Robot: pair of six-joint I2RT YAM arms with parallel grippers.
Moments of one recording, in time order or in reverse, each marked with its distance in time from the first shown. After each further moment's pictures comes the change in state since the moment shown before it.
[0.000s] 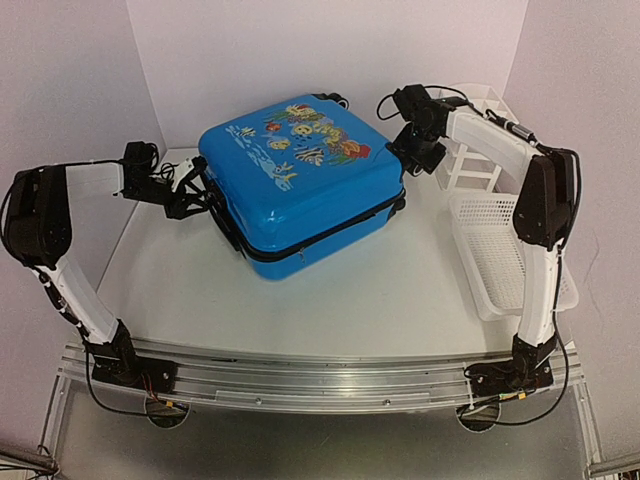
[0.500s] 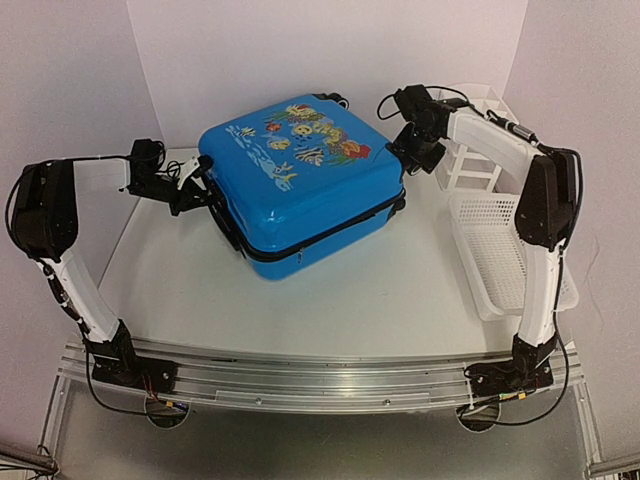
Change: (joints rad) left arm -0.029 0.068 0.069 -0.035 0.004 0.000; right arm -0.003 -0.013 -0.027 0.037 -0.015 -0.022
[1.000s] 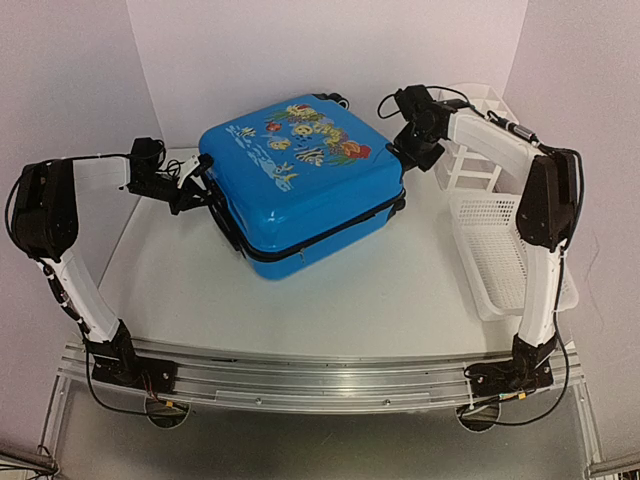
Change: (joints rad) left arm -0.002 -0.001 0.018 -0.034 -0.003 -0.036; right arm 0.000 -0.011 -0.026 0.037 -0.015 0.040
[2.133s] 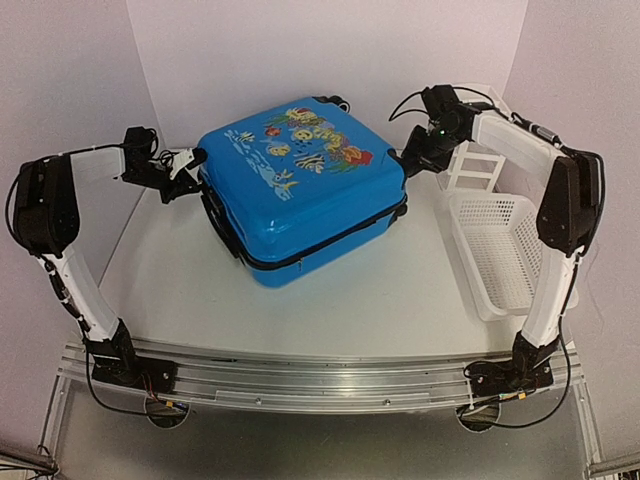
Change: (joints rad) left arm 0.044 0.019 0.105 -0.047 -0.096 0.213; right arm -0.093 -0.119 -0.139 0.056 -0.335 -0.372
